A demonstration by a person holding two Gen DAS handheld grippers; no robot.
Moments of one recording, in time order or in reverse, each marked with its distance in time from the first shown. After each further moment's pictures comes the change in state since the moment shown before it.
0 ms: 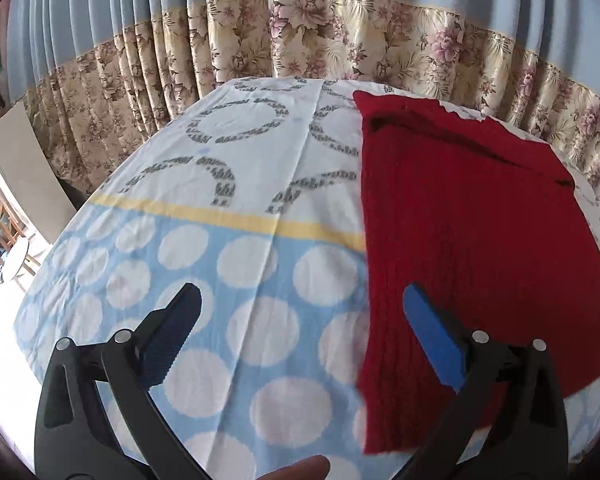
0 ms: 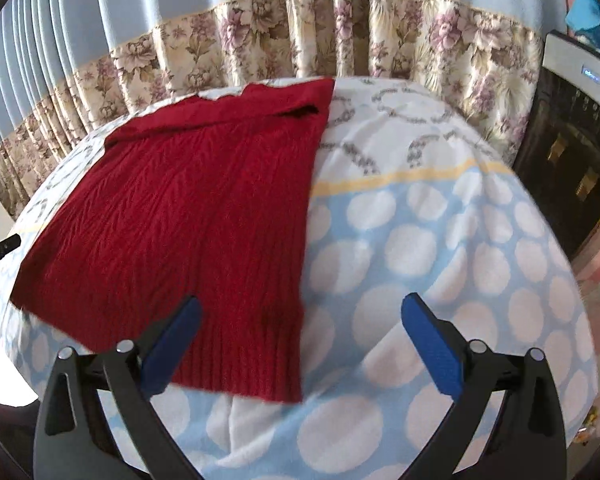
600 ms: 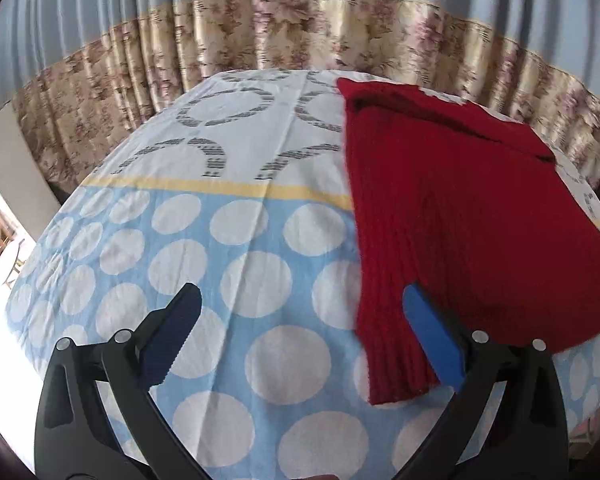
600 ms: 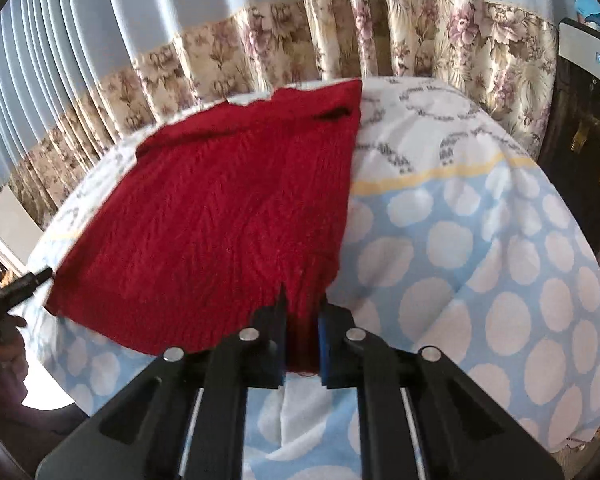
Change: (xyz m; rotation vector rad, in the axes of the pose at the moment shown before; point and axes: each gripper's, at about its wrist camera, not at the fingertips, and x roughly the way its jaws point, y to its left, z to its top) left arm -0.008 0.000 -0.029 0.053 0.005 -0.060; right arm -0.013 0.013 0.005 0.025 -0.026 0.113
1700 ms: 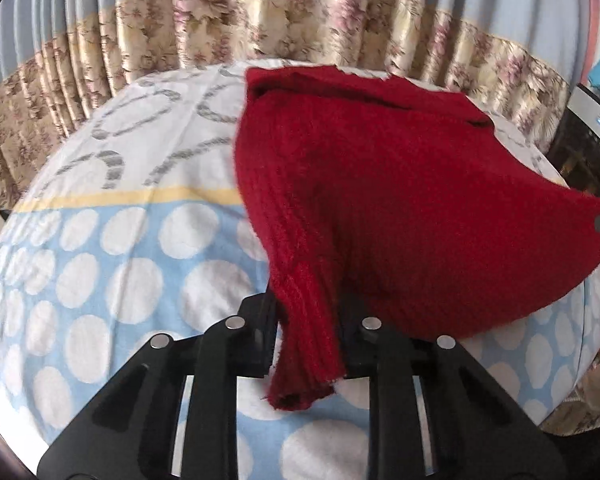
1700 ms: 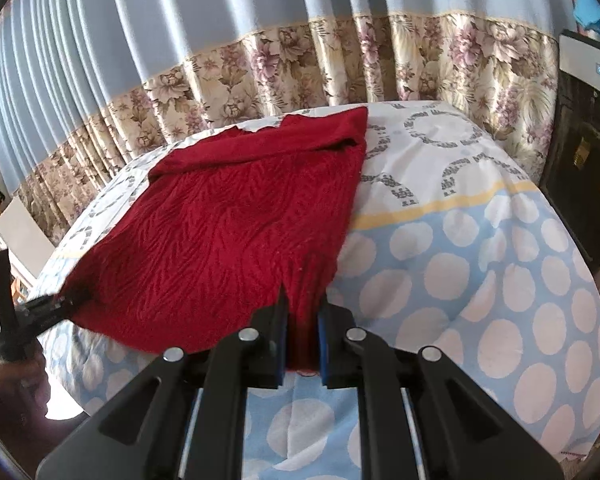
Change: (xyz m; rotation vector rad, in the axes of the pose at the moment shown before) left arm 0.002 -0.057 -0.002 0.098 0.031 -0.171; right arm -0.013 0.000 0.012 -0.014 -0.066 0.030
